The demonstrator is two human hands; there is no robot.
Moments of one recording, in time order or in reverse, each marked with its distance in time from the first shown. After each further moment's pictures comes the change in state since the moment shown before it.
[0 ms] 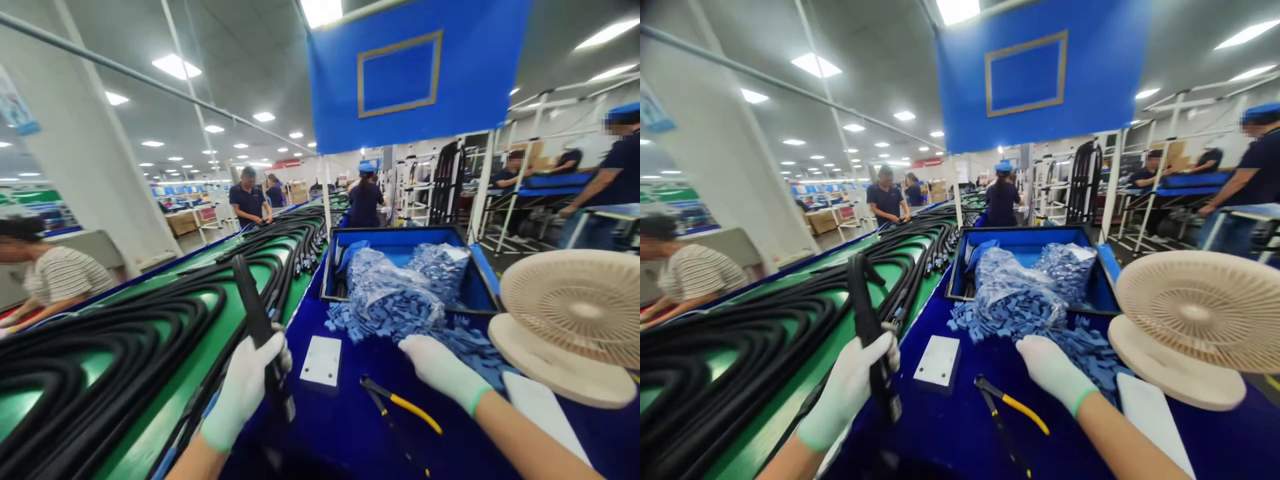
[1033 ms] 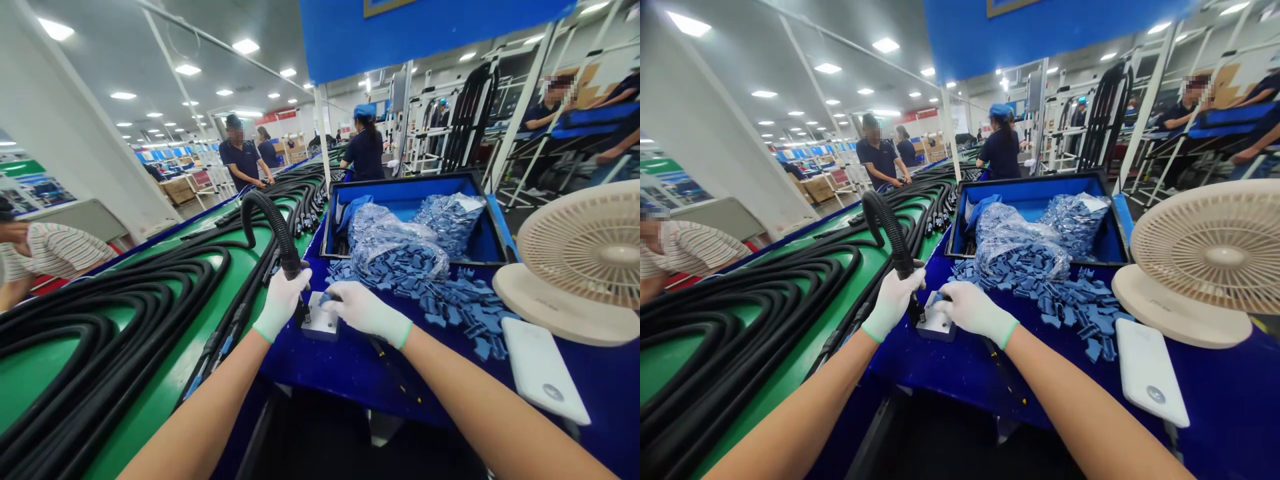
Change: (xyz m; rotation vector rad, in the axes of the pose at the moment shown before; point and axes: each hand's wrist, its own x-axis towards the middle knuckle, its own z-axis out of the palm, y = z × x) left_hand 0.071 -0.031 0.051 0.241 0.035 0.197; right_hand 0.053 -0.125 -0.009 0.660 0.032 -0.217
